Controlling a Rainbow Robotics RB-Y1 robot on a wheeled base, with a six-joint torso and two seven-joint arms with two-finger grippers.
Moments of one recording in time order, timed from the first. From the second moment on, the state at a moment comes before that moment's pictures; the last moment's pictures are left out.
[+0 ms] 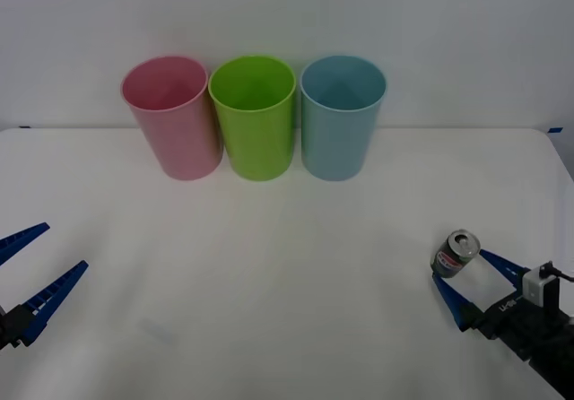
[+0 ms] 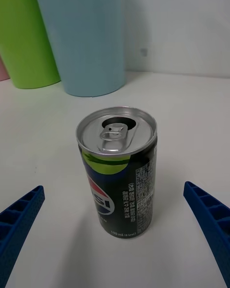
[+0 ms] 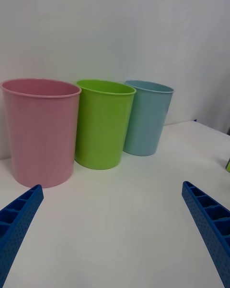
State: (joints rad) right arm 0.23 -0.36 -0.21 -1.37 1.02 -0.81 0.33; left arm 0.35 0.40 0.52 -1.66 -0.96 -1.22 0.00
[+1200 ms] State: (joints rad) right arm 0.16 -0.34 -0.12 -1.37 1.02 -0.65 0.33; left arm 0.35 0.40 0.52 -1.66 -0.96 -1.22 0.00
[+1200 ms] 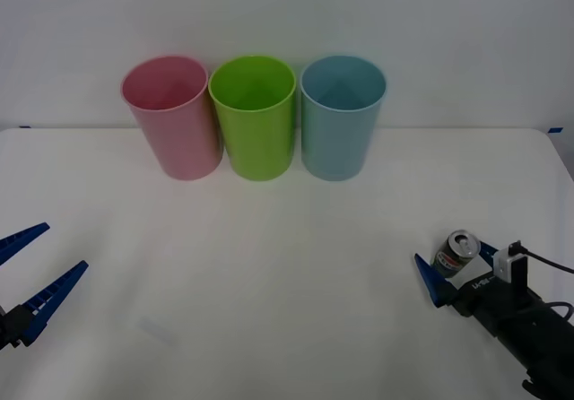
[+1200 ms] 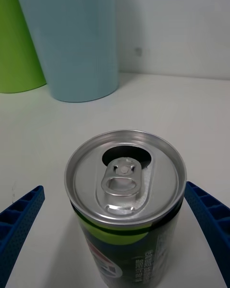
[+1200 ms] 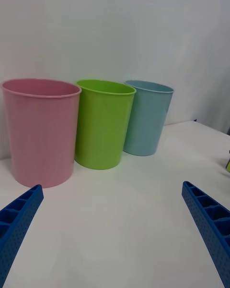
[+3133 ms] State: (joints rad) right arm 0.21 -0.37 -0.12 -1.68 0.99 -0.73 0.14; left arm 0.35 0.40 0.52 -1.66 -0.96 -1.22 0.00
